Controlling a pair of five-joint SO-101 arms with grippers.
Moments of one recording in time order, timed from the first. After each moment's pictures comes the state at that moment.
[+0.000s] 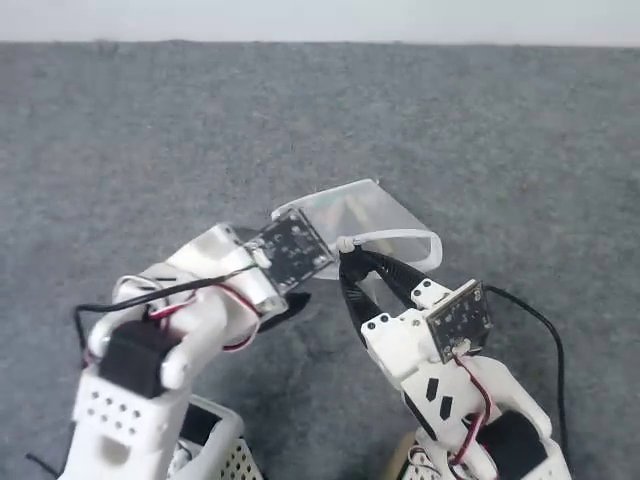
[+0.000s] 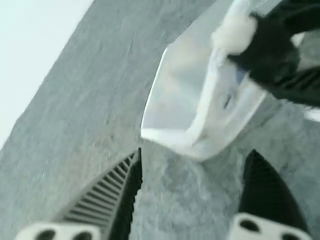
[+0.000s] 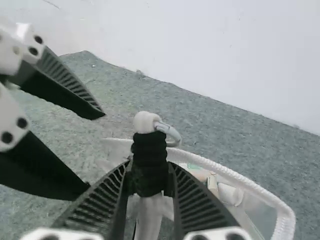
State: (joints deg) left arm 17.1 -60.3 39.5 80.6 -30.8; right arm -36.9 -102.9 70.9 53.1 0.7
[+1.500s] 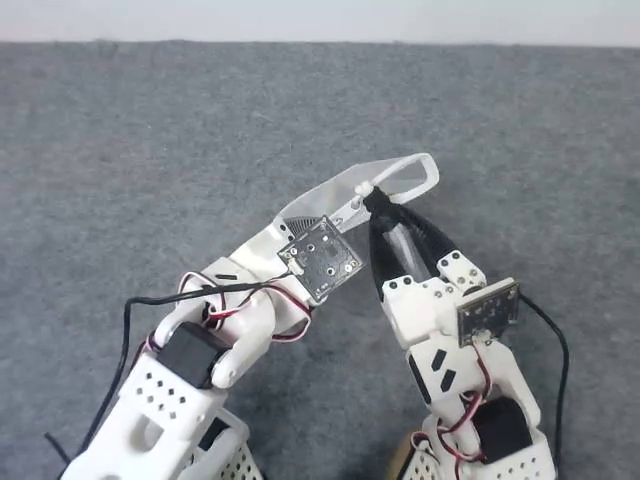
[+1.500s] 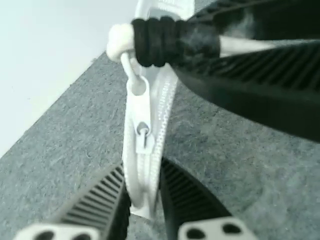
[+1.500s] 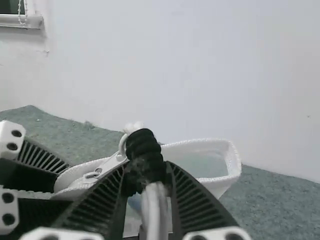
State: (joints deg) left arm 26.7 -60.9 57.5 52.4 -20.4; right arm -24.3 -103.0 78.8 32.4 0.7
